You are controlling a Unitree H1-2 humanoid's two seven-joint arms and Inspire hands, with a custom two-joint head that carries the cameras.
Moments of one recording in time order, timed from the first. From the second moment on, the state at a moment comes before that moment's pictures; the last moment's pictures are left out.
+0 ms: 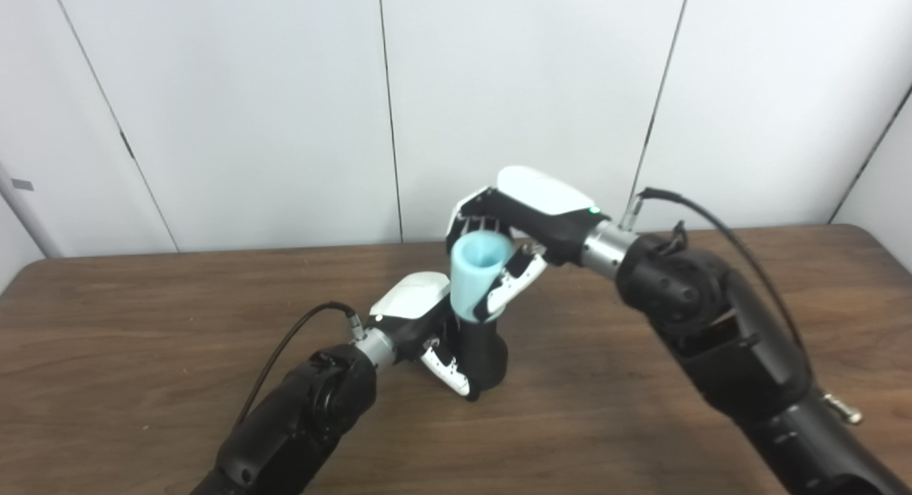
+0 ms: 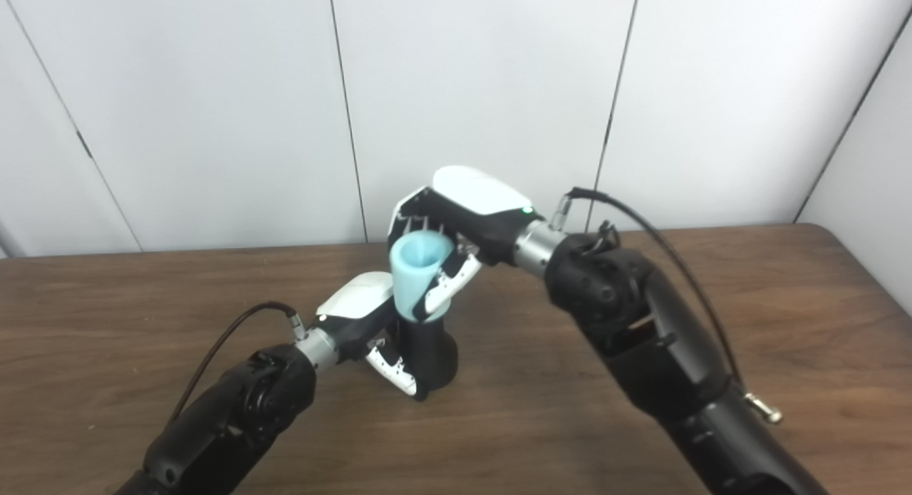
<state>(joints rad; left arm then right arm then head) -0.64 0.26 -0.60 0.28 0.65 0.07 -0.22 -0.72 -0.35 0.37 -0.07 -0.51 0.14 0.48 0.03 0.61</state>
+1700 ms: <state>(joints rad) -0.63 0.26 -0.60 0.27 0.66 0.08 -0.22 -0.62 -0.34 0.37 -0.07 -0.56 0.13 0.37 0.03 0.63</state>
